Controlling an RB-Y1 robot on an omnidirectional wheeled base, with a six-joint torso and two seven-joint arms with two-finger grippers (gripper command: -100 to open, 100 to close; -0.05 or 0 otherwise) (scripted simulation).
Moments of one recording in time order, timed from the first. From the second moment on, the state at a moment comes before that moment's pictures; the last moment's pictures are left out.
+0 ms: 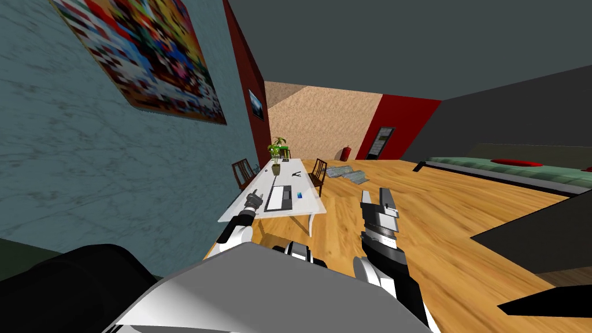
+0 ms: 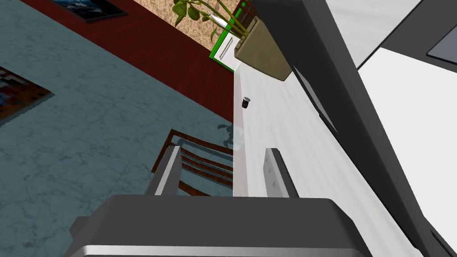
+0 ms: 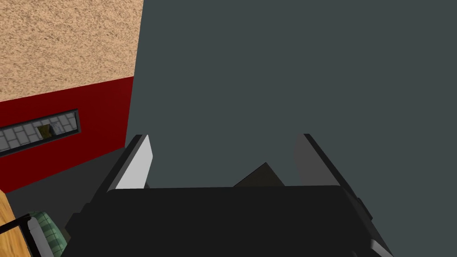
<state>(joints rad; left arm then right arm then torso) 0.44 -0.01 0.16 -1.99 0.44 -0.02 0.19 0.49 0.00 0.03 -2.22 -0.08 -0.58 0.16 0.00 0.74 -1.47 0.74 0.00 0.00</state>
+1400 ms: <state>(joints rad) 0.39 0.13 0.17 -1.87 0.34 -0.08 0.11 0.49 0.00 0.03 -2.22 -0.08 -0.58 0.16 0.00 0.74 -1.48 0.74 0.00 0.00</state>
